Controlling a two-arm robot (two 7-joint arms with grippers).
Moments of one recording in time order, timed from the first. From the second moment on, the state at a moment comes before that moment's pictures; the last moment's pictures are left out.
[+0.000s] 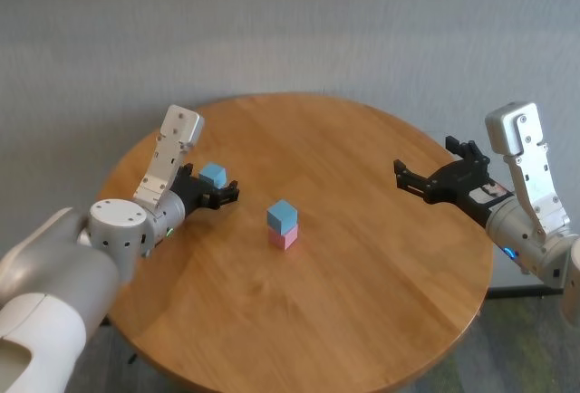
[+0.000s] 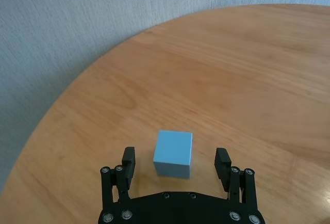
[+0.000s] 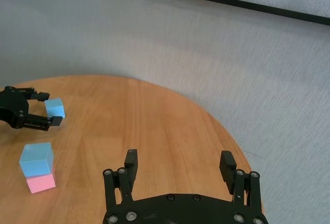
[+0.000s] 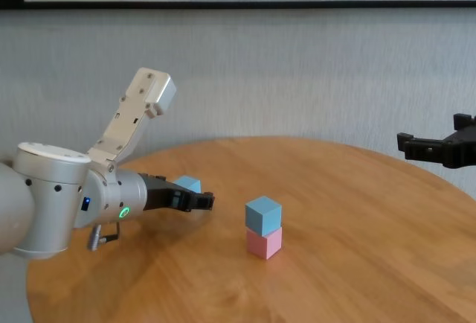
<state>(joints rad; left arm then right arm) -0.81 0.01 0.27 -0.39 0.03 -0.04 -0.24 0.24 0.35 -0.21 -1.42 0.15 0.14 0.29</state>
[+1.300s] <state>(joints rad) -0.86 -0.01 0.24 -0.27 0.05 -0.10 -0.25 0.24 0.35 -0.21 -1.42 0.15 0.14 0.29</state>
